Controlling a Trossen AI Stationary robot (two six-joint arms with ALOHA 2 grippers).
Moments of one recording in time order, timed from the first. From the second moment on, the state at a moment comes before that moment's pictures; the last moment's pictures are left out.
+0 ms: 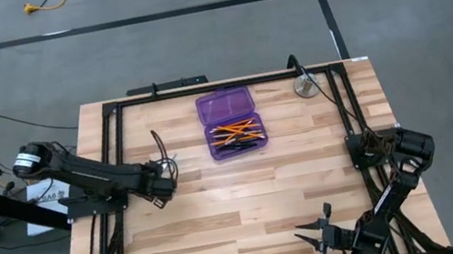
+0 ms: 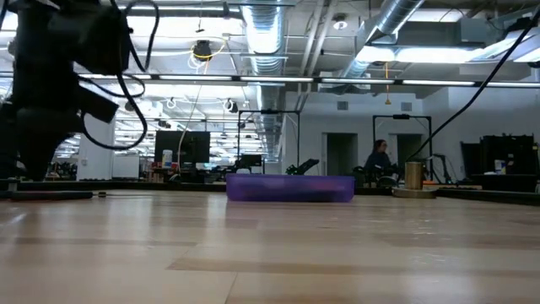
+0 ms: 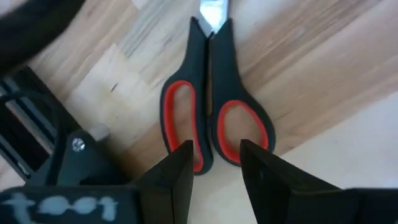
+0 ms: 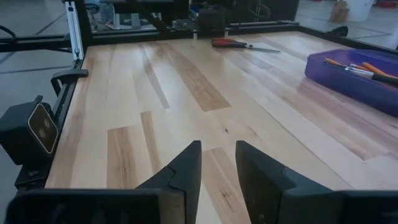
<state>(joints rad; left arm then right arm) -0.22 1.30 0.65 -1.09 -0.16 -1.11 1.10 1.95 0.96 -0.13 1.26 1.06</state>
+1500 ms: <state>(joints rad) -0.02 1.51 0.66 -0.95 -0.12 -1.09 1.10 1.95 0.96 -0.12 1.25 1.06</state>
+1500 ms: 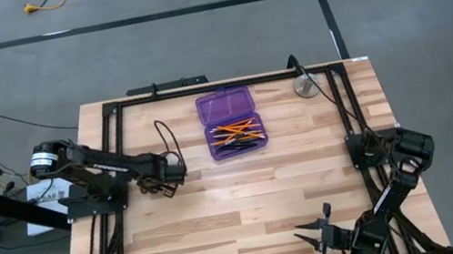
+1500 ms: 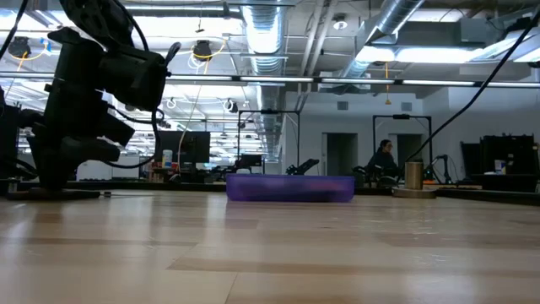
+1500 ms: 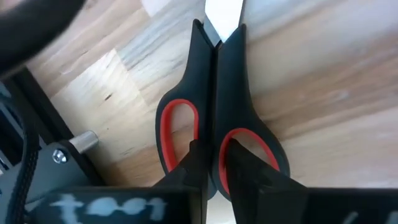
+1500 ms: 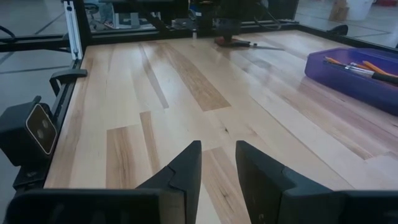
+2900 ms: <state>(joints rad) -0.13 1.51 1.07 -0.83 -0.66 -0.83 1.10 1.95 0.96 -0.13 1.25 1.06</state>
